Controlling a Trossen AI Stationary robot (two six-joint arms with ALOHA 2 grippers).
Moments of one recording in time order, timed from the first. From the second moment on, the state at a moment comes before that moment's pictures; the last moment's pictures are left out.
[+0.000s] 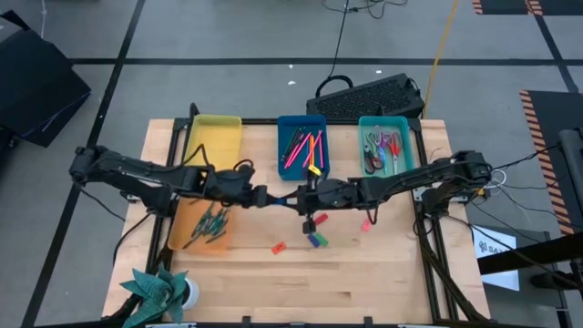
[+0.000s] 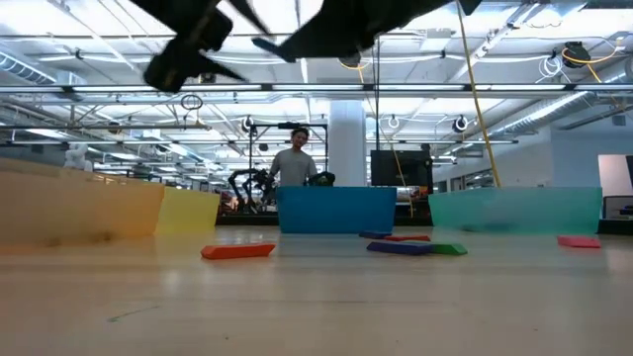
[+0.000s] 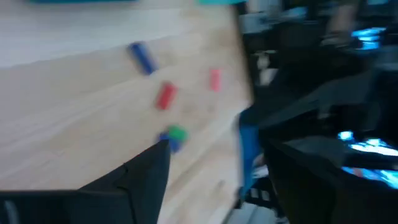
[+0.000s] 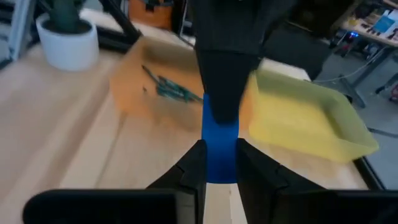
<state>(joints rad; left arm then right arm) -0.12 1.24 0.88 -0.21 -0.11 -1.37 0.14 1.62 1.07 0.15 0.20 -0.19</state>
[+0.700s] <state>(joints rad) -0.09 1.24 0.88 -0.09 -0.15 -1.28 0.14 1.63 1.07 0.21 0.26 -0.16</state>
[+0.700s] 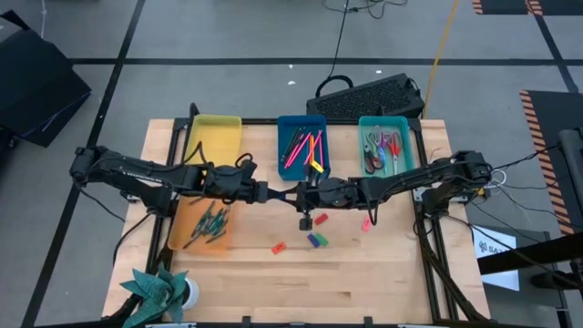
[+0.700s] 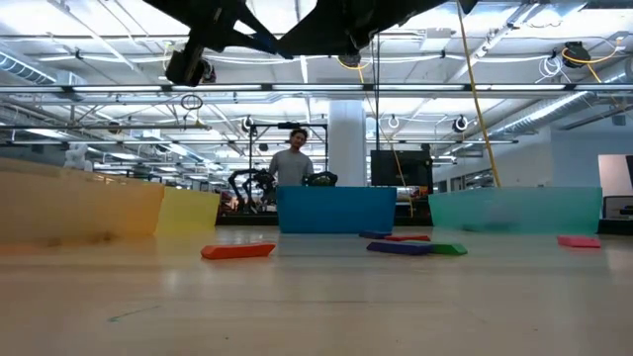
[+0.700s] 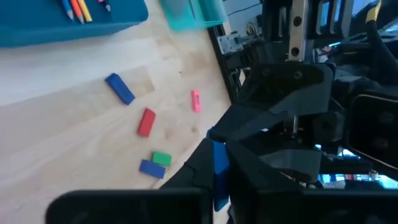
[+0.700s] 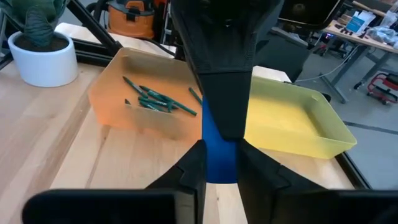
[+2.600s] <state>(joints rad) 0.75 1.09 0.79 -0.76 -0.16 -0.53 0.14 1.96 1.06 -0.39 0.56 1.16</state>
